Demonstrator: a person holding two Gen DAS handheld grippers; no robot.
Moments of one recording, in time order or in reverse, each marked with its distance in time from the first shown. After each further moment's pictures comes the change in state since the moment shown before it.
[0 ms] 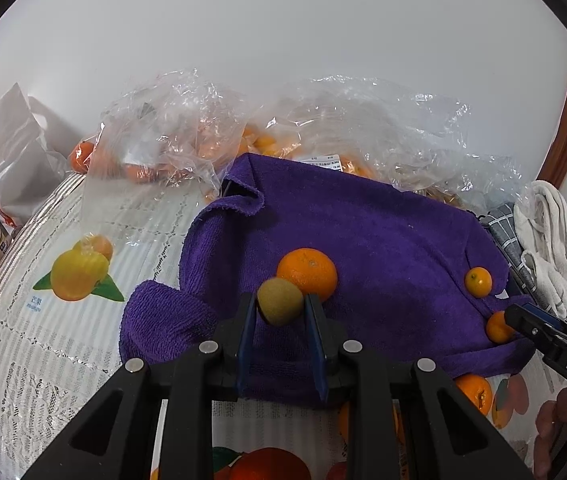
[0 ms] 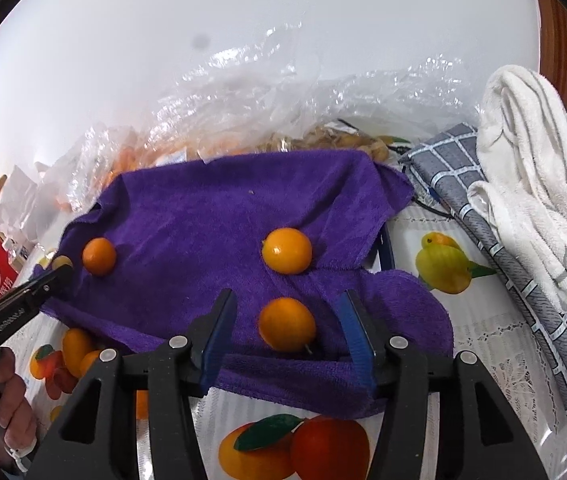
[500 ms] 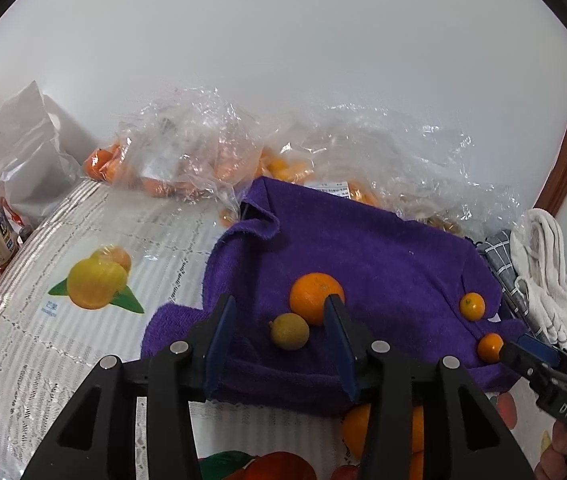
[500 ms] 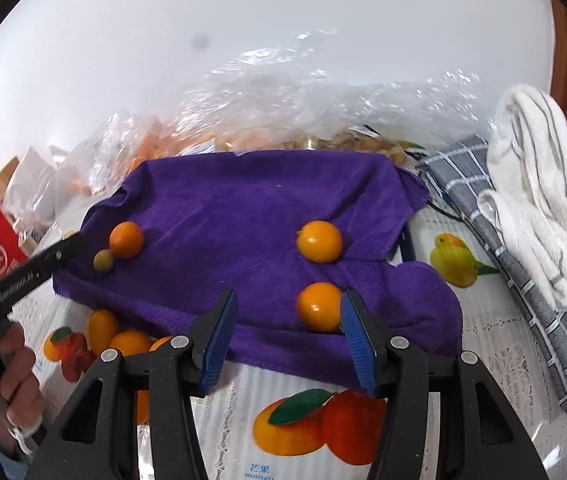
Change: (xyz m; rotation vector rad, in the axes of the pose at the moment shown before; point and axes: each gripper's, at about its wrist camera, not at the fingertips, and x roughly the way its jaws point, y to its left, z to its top) left arm -0.016 0.015 0.008 -0.050 -0.064 -0.002; right arm -0.016 0.026 -0.005 -0.071 0.021 0.008
